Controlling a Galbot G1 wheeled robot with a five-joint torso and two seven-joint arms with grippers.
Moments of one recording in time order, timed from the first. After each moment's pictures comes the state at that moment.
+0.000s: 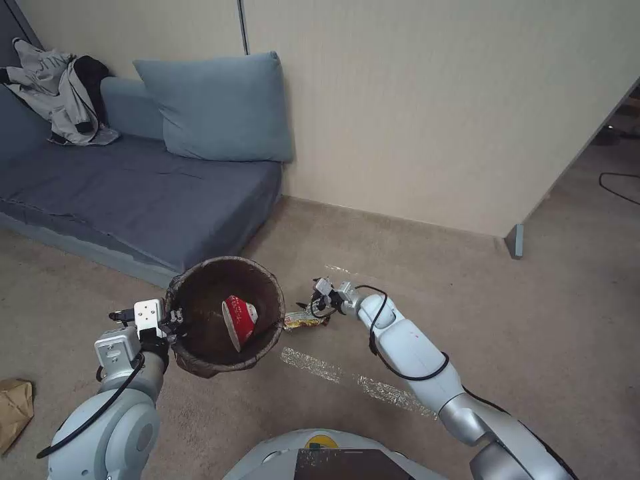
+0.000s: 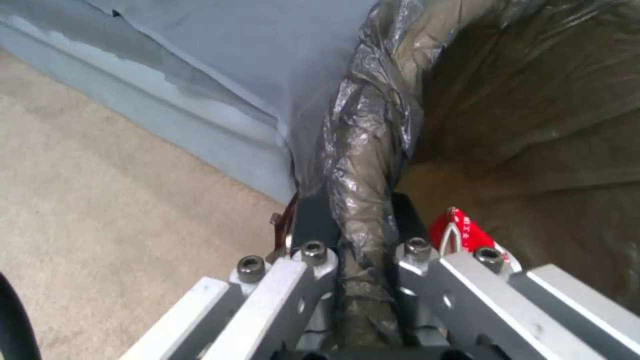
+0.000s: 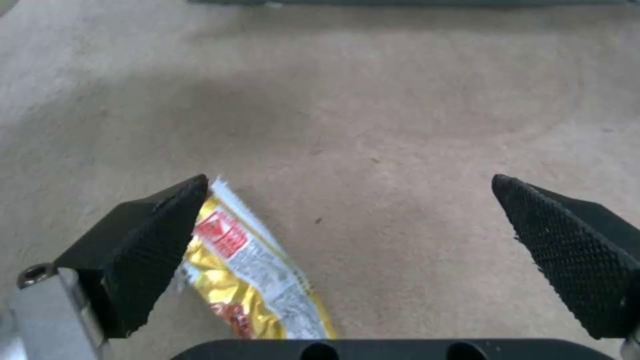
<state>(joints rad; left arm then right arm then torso) 1.69 -1.39 -0.75 -2.50 -0.43 0.74 -0.33 -0.75 1.32 0.01 1.16 0.02 -0.12 -0.53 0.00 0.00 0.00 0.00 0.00</state>
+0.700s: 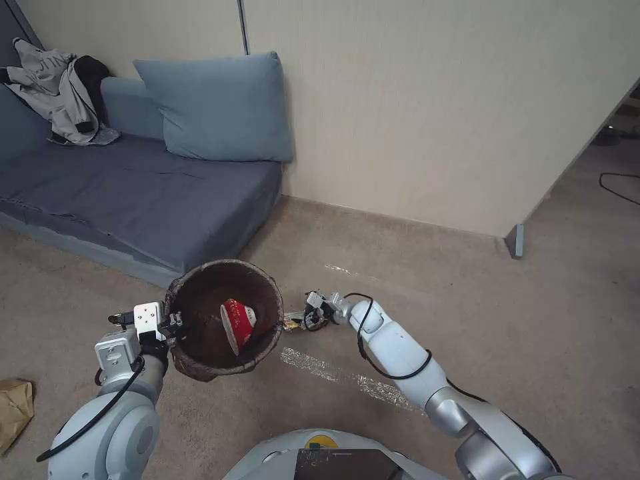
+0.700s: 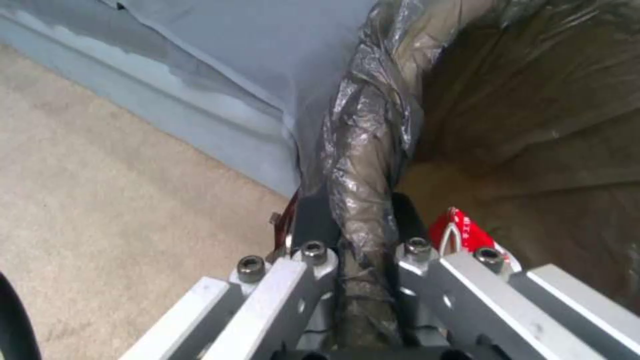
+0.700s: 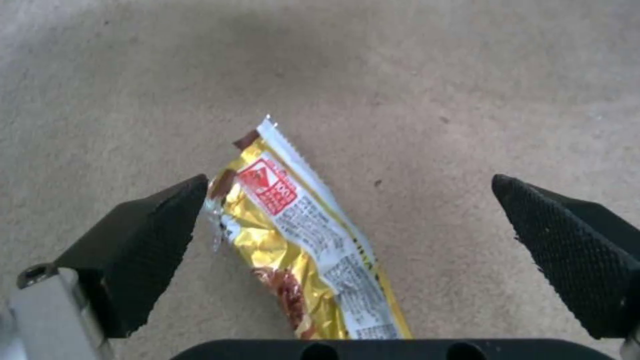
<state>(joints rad) 1.70 -1.40 -0.75 -2.50 -0.41 0.74 -0.33 -0.71 1.36 -0.05 1.02 -0.07 -0.06 -0.60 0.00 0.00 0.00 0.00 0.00</state>
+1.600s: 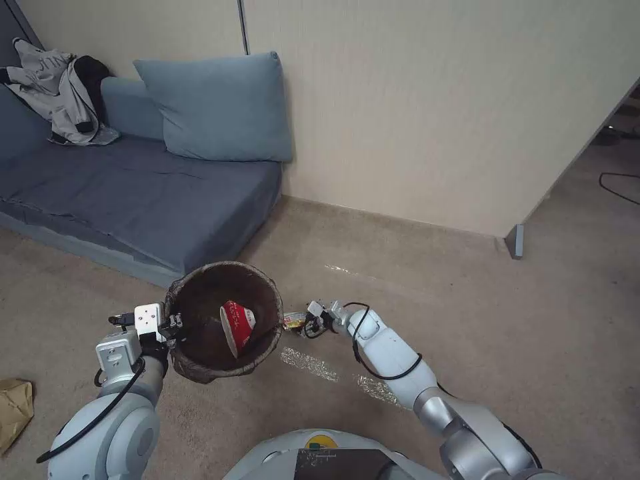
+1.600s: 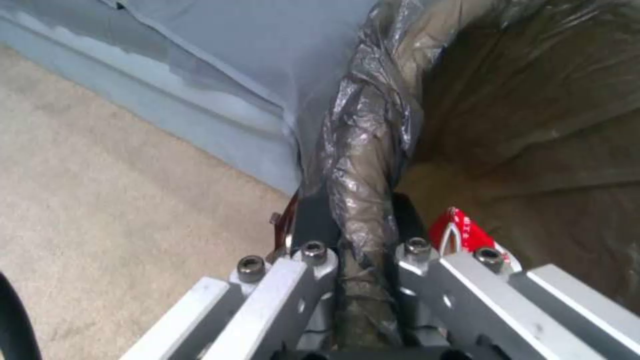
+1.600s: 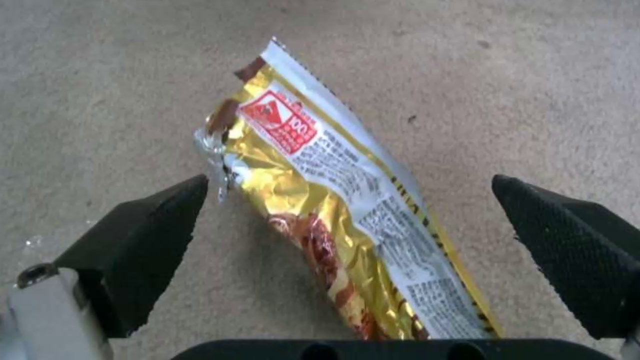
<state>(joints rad) 1.72 -1.40 -0.75 -2.50 -0.40 0.74 -0.33 -0.69 1.45 -0.01 0.80 -0.12 0.01 -0.60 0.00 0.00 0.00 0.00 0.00</state>
